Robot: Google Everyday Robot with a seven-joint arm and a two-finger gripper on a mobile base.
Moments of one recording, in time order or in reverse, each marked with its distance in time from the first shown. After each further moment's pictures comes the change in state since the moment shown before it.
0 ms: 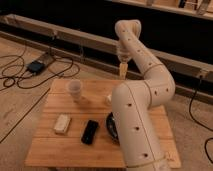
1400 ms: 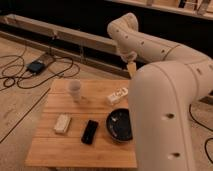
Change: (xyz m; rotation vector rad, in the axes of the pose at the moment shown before) arm 0.030 0.073 -0.065 0.168 0.271 -0.281
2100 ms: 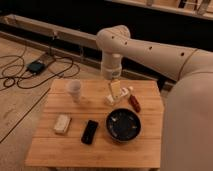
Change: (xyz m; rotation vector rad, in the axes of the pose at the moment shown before) arm -0.130 0.113 -0.033 -0.137 -0.385 -0.377
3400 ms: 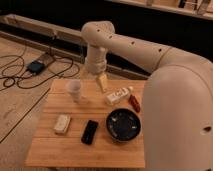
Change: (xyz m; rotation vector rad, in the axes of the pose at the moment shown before) arm -0.069 -0.055 -0.016 0.059 -0.065 -0.450
